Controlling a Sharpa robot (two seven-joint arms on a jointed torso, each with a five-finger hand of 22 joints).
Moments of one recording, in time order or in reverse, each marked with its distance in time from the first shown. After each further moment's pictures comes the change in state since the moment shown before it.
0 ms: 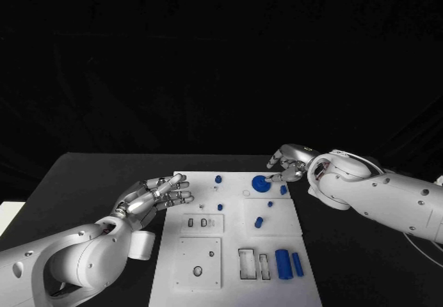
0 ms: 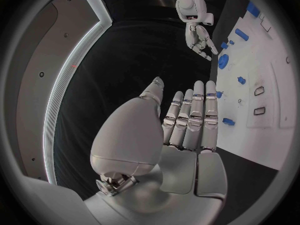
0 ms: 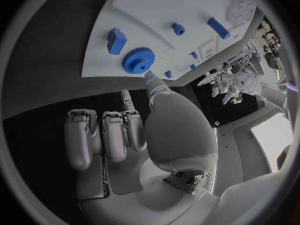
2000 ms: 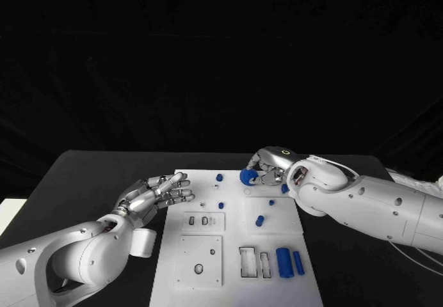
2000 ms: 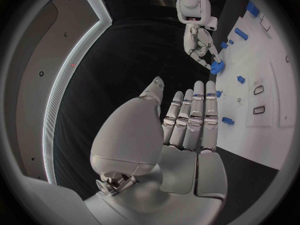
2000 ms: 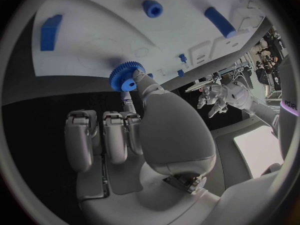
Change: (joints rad) left arm 0.000 0.006 0.000 -0.008 0.002 0.004 -0.004; left_hand 0.000 0.000 -0.001 -0.007 0.000 0.000 0.000 0.000 0.000 0.000 0.000 -0.004 0.000 -0.003 0.003 0.000 0.000 0.000 0.000 0.000 -0.006 -0.002; right arm -0.026 0.087 -0.008 0.039 -0.159 -0.083 0.013; right_hand 0.120 0.096 0.127 -0.088 -0.033 0.072 -0.012 0.050 0.004 0.003 -0.028 0.068 -0.001 0.002 -0.017 0.017 -0.001 -0.011 0.002 -0.016 0.030 -0.001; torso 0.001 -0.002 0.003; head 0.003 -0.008
